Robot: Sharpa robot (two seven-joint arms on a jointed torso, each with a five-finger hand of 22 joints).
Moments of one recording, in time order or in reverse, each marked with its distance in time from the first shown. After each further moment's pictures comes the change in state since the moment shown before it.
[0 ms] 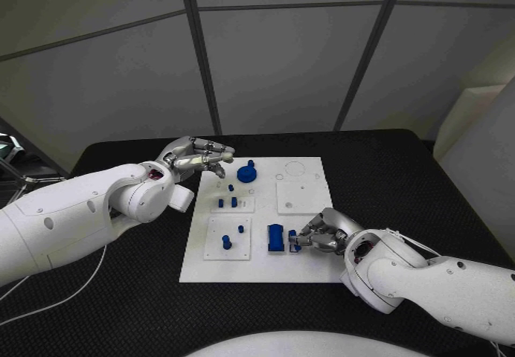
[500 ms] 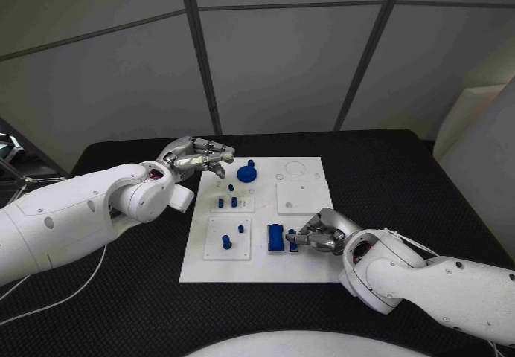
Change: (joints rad) left arm 0.000 0.001 0.000 -0.002 0.000 0.005 -0.002; left_hand 0.000 0.000 0.000 0.000 0.000 0.000 0.000 0.000 0.000 0.000 0.000 0.000 0.000 0.000 0.000 0.000 -0.001 0.000 0.000 0.000 0.000 -0.001; right arm 0.000 0.006 0.000 0.003 0.004 0.001 0.009; right_hand -0.069 -0.037 -0.041 0.088 -0.017 0.017 -0.001 0.003 -0.002 0.000 0.000 0.005 0.006 0.000 0.000 0.000 0.000 0.000 0.000 0.000 0.000 0.000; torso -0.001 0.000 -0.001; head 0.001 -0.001
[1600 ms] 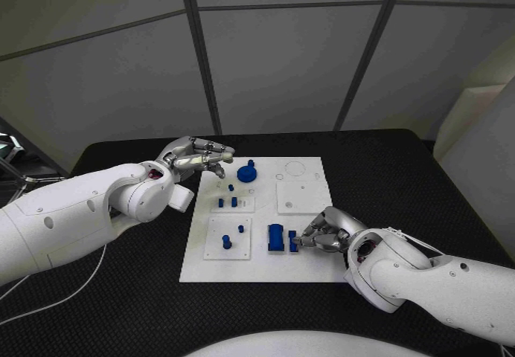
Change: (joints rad) left arm 0.000 -0.001 0.000 -0.001 0.000 0.002 -0.003; left_hand 0.000 0.000 0.000 0.000 0.000 0.000 0.000 0.000 0.000 0.000 0.000 0.000 0.001 0.000 0.000 -0.004 0.000 0.000 0.000 0.000 0.000 0.000; right arm -0.001 -0.017 -0.001 -0.011 -0.067 0.020 -0.002; right_hand 0.172 -0.018 0.041 -0.040 -0.124 0.027 -0.008 0.000 0.012 0.004 -0.004 -0.003 0.005 0.000 -0.007 0.004 0.000 0.000 0.000 -0.007 0.000 0.000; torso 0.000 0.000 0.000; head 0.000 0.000
